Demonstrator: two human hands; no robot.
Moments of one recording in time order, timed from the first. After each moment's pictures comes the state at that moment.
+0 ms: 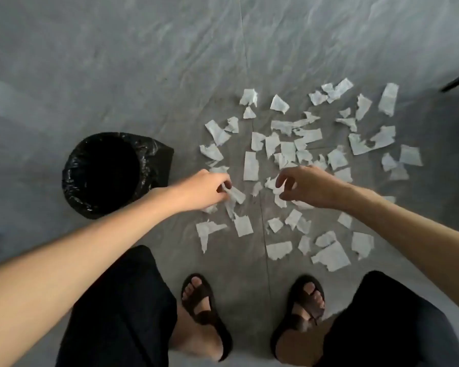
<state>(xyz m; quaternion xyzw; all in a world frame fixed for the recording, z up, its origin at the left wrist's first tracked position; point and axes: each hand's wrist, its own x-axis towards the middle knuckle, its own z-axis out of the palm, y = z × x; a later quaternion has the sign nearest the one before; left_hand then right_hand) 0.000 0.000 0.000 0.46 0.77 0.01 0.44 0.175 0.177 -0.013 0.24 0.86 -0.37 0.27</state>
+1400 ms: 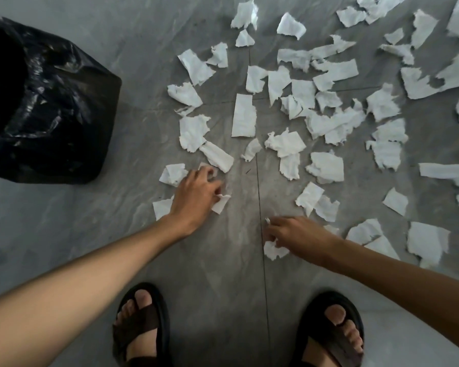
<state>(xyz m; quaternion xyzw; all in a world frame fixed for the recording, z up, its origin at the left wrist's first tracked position) 0.082 -0.072 -0.337 0.48 0.86 0.03 0.16 0.293 0.077 -0.350 -0.02 0.95 -0.22 0.22</state>
